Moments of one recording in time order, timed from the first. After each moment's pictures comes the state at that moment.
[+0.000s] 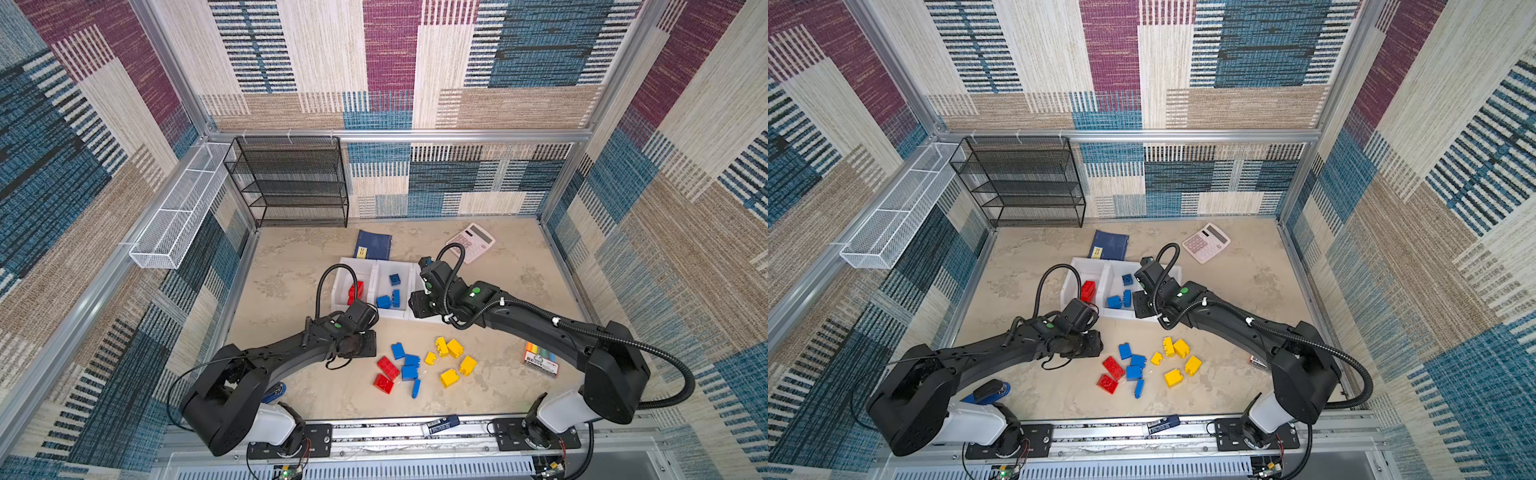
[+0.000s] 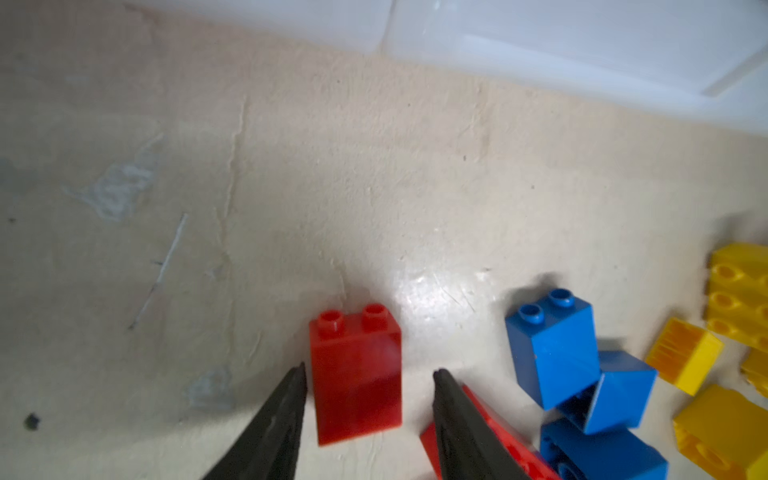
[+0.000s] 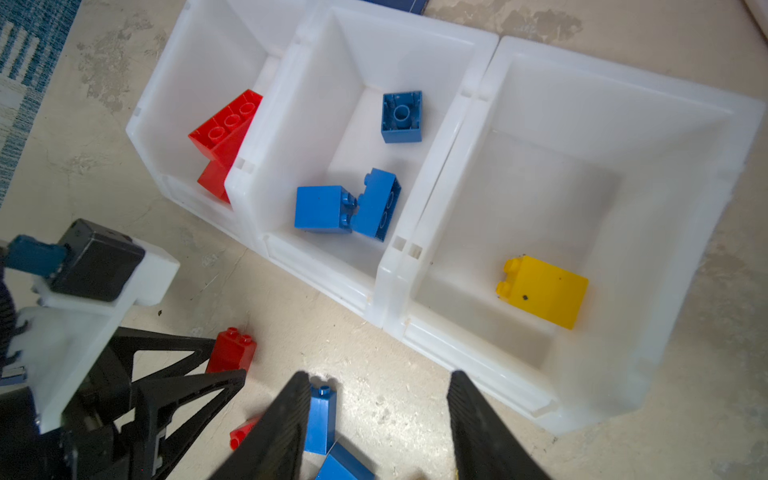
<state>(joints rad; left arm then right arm) -0.67 1.43 0.71 -0.48 0.02 -0.64 0.78 1.52 1.14 -0.52 0.08 0.49</state>
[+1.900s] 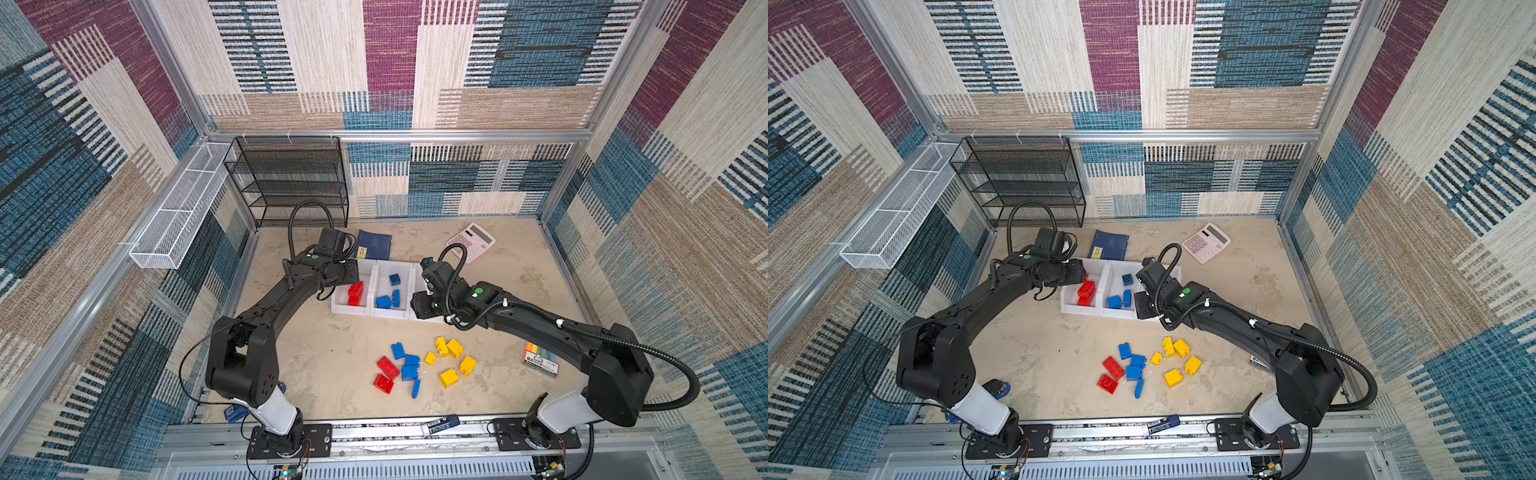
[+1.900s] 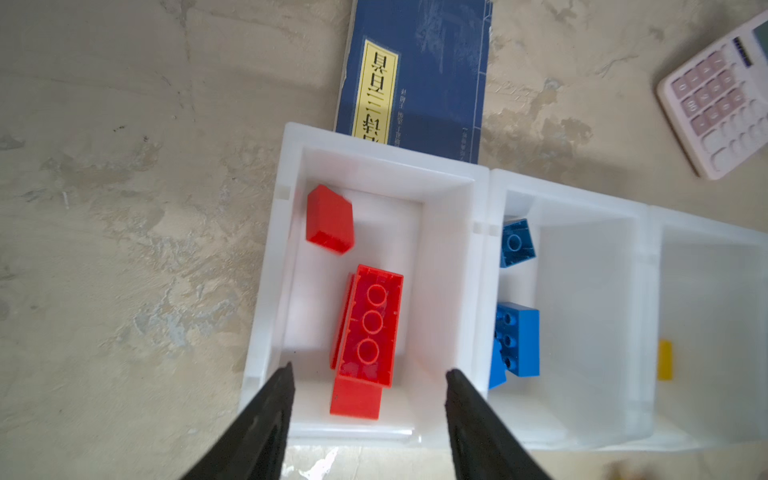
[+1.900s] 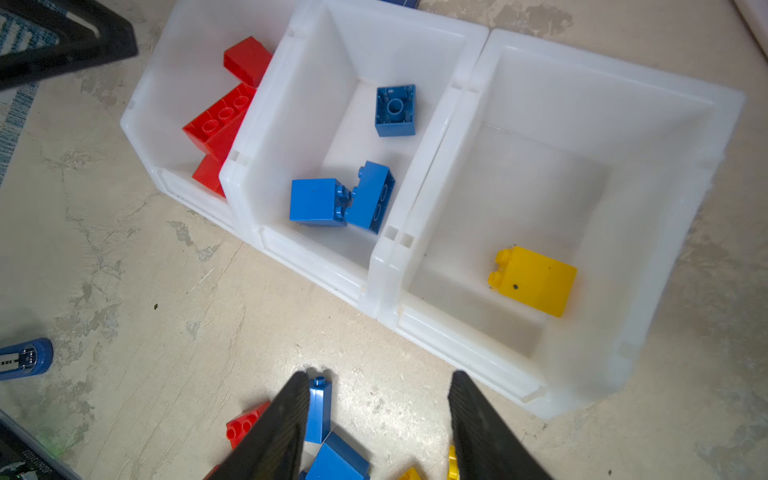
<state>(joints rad) -0.31 1.59 1.28 -0.64 0.01 -0.37 0.77 1.50 1.14 -0.54 0.09 0.49</state>
